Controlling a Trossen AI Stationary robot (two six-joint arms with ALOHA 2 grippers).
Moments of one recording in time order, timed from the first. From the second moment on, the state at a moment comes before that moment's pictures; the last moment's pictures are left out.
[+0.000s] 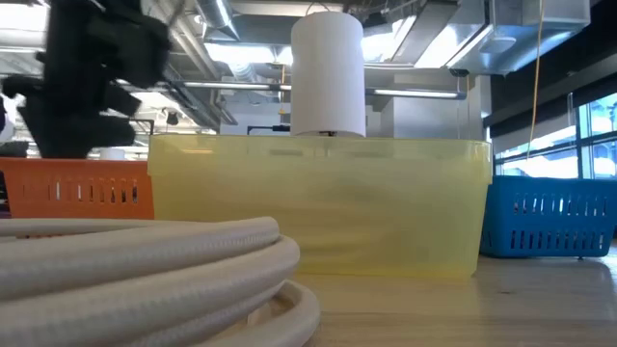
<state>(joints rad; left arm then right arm) -0.10 1.34 0.75 -1.34 -0.34 -1.38 0.72 2.02 2.05 -1.57 0.76 1.07</state>
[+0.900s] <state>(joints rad) 0.37 1.34 0.51 -1.01 -0.15 -0.95 0.72 2.02 2.05 -1.56 0.71 1.10</state>
